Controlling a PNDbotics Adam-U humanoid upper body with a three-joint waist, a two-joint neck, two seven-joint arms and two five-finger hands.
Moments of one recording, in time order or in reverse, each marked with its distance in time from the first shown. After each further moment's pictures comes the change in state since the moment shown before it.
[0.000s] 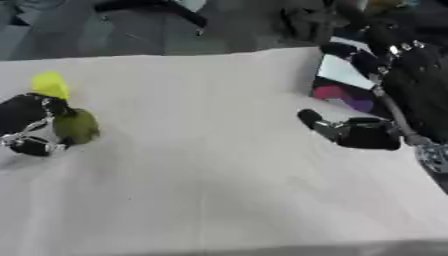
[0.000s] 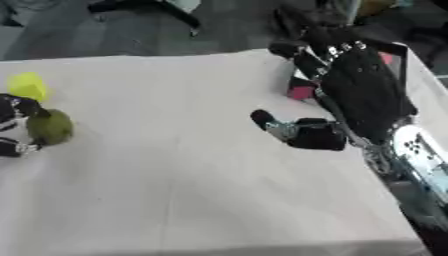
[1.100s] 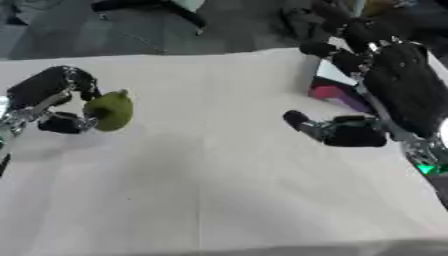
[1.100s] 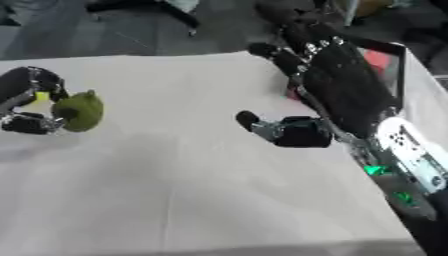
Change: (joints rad) left arm -0.019 -0.032 -0.270 -0.439 0.933 -0.205 -0.581; right arm -0.063 0.000 0.044 0.000 -0.046 -0.066 0.039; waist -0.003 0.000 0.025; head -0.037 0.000
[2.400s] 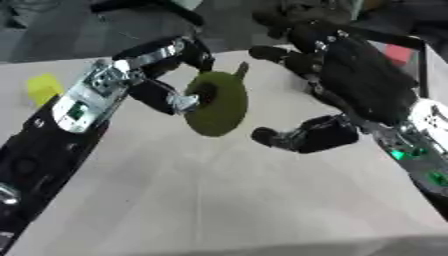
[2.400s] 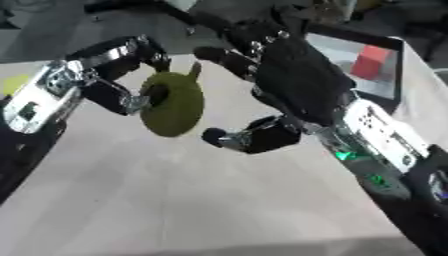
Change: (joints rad) left arm -0.147 -0.221 -0.212 -0.271 0.837 0.464 -0.599; right arm -0.090 0.011 0.067 -0.001 -0.048 -0.030 0.110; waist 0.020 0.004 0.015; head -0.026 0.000
